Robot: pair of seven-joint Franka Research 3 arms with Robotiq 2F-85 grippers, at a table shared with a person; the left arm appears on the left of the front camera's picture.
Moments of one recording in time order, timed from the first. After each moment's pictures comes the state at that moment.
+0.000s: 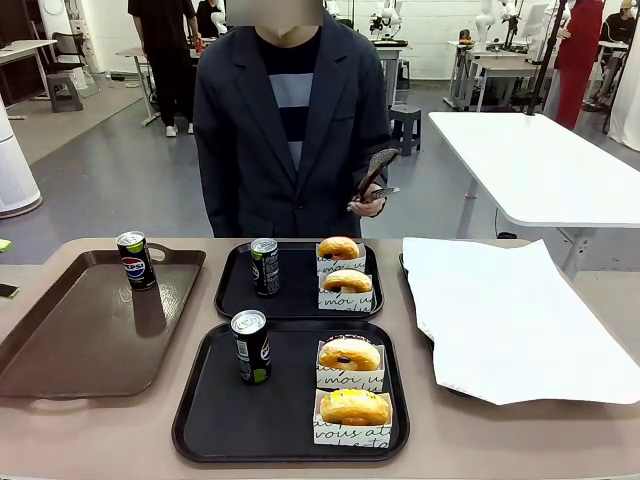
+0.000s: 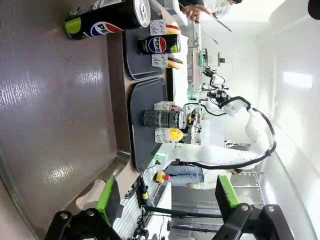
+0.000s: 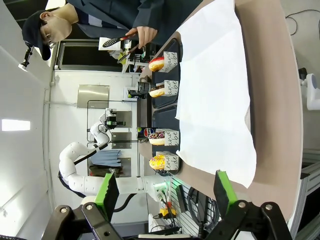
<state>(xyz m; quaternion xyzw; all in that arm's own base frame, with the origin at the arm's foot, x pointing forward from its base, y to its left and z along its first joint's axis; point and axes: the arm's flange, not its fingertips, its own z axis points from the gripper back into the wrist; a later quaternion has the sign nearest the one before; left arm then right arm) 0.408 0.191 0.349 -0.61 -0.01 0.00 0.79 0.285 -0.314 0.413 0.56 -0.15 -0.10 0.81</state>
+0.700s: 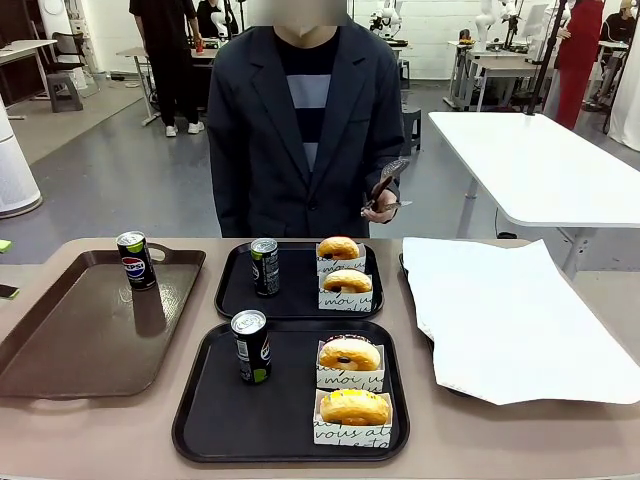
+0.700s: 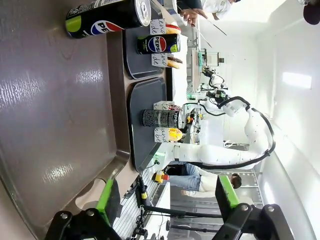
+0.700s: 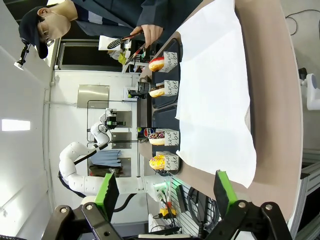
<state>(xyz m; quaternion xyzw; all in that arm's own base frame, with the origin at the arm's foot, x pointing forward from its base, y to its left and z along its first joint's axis) 0.408 0.191 0.348 -0.61 -0.01 0.00 0.79 0.285 -0.314 0.413 0.56 -0.15 -0.10 0.81</state>
